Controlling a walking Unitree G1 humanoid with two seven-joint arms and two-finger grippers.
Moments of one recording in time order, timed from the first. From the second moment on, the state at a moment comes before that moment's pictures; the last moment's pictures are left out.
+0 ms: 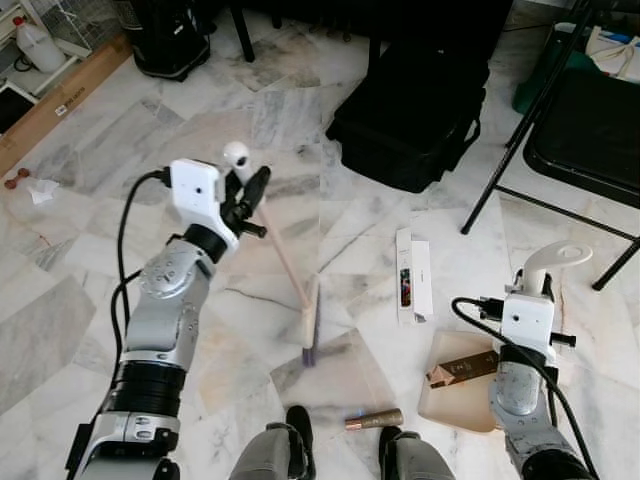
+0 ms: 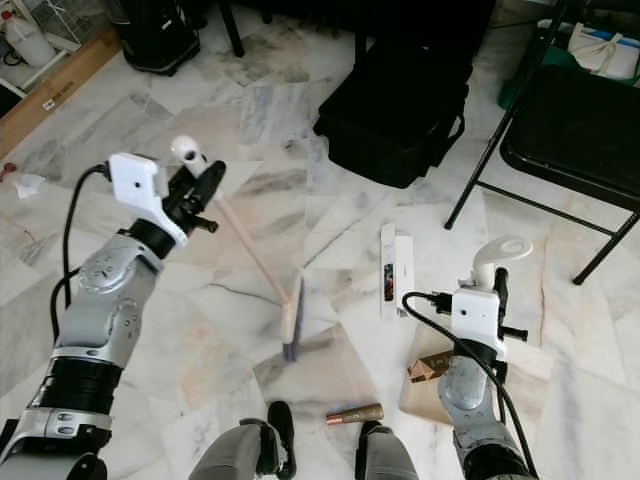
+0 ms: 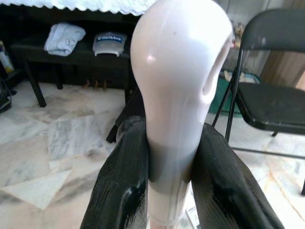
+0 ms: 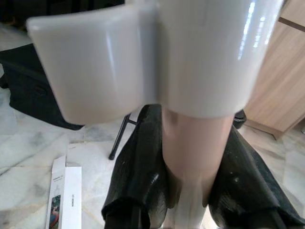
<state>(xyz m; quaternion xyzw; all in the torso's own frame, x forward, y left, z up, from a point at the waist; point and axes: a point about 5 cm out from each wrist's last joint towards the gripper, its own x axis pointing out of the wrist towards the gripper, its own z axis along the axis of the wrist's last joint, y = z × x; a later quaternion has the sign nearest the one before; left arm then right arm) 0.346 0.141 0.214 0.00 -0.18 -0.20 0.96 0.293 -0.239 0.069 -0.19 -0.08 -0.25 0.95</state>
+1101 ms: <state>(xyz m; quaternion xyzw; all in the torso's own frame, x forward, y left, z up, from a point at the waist) 0.355 0.183 0.191 0.09 -0.20 -0.07 0.97 0.306 -0.200 0.077 -0.04 -0.10 -0.21 0.97</state>
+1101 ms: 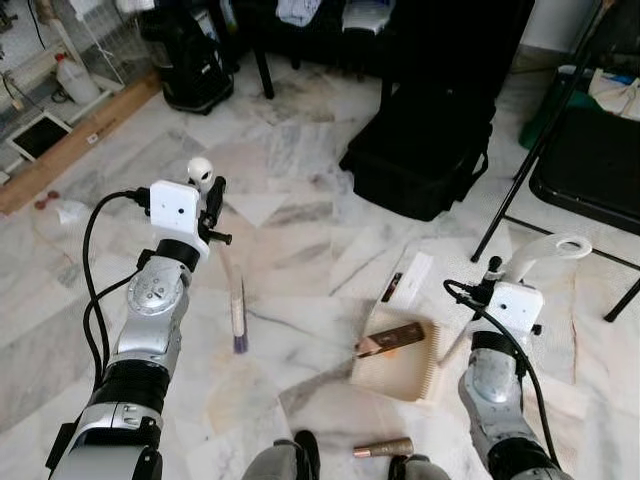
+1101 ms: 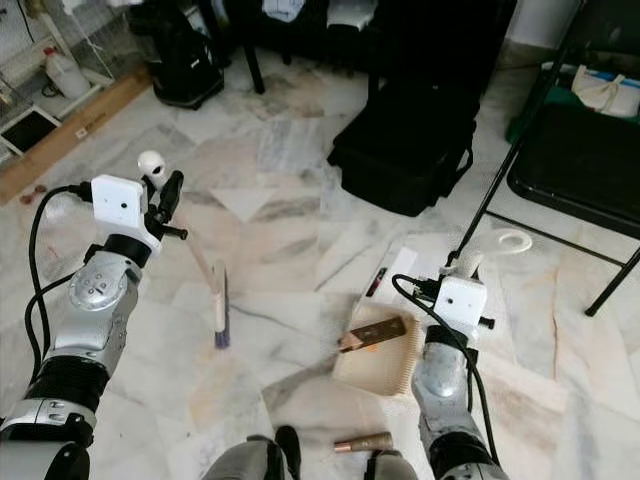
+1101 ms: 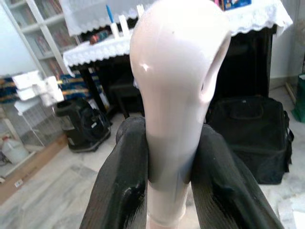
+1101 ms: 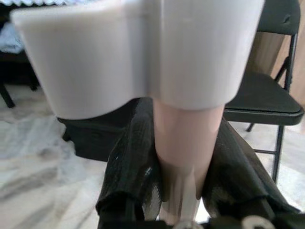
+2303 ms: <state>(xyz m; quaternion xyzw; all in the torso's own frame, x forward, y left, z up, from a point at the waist) 0.346 0.204 0.152 0.01 -0.15 0.02 0.99 0.319 -0.197 0.096 0.06 -0.12 -0.19 0.97</state>
